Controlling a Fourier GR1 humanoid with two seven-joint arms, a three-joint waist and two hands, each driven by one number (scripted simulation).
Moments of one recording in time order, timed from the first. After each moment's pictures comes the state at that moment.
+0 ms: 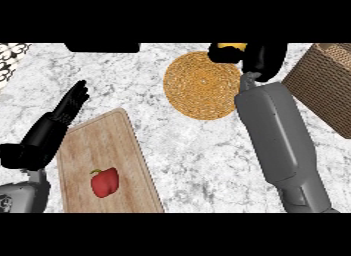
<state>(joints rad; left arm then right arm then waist) -0.16 0.18 0.08 -1.61 -0.06 -0.26 0.02 -0.90 -0.01 -0.08 -1.10 1.04 -0.46 0.75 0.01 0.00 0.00</state>
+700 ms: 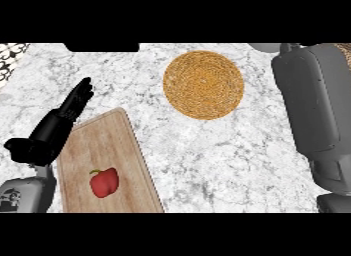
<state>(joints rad) -0.19 0.16 0.07 -1.58 -0.09 -0.24 0.02 -1.05 -0.17 -0.17 -1.05 1.15 -0.38 0.90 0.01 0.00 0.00</state>
